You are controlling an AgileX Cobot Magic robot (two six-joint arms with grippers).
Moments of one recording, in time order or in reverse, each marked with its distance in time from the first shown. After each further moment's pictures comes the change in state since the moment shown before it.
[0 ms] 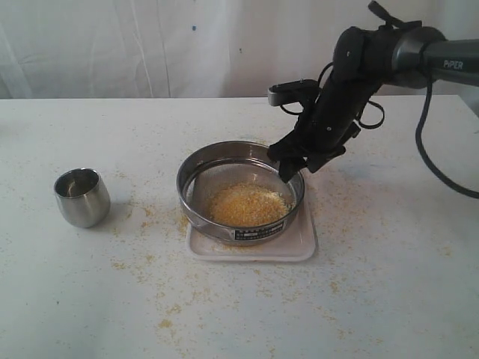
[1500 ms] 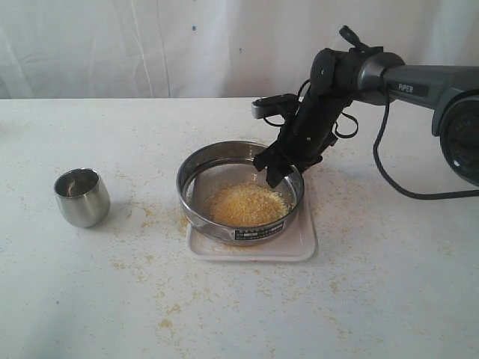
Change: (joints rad) left arm 0.203 0.000 0.000 0.000 0.000 -0.001; right arm 0.018 0.180 -0.187 0.017 0.029 -0.030
